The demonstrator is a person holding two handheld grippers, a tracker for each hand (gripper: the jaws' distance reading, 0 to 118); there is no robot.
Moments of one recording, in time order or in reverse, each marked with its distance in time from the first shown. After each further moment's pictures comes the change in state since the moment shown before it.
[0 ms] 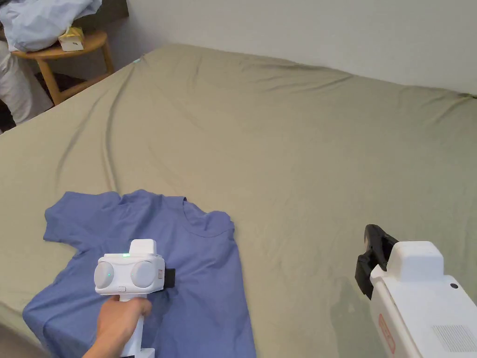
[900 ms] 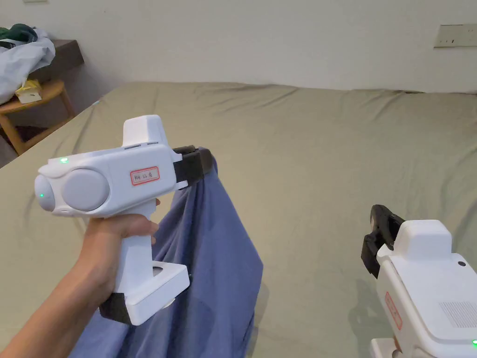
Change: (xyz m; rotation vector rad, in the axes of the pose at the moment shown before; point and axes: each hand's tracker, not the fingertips) left arm 0.129 0.091 0.309 0.523 -0.702 -0.139; right arm 0.077 0.010 0.075 0.116 -0.140 -0.098
